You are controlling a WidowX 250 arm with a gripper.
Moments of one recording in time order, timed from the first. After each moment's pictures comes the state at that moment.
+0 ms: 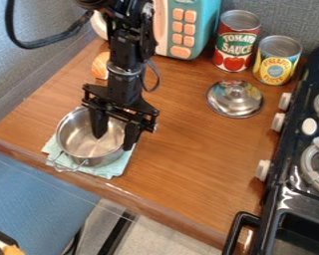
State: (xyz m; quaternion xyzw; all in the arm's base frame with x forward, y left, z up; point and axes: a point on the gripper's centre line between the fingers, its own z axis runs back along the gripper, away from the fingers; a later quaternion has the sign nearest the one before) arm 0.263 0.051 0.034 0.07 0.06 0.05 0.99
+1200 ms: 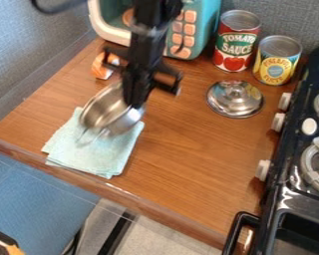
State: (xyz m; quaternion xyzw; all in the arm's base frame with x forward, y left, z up) arm 0.303 0.030 0.091 0.09 0.01 0.05 1.00
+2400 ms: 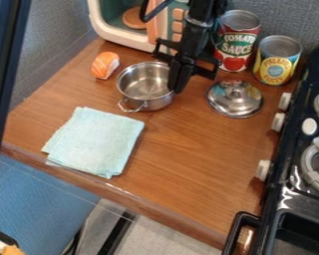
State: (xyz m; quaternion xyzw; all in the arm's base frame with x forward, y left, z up) arm 0.395 0.026 0.032 0.08 0.09 0.09 0.99
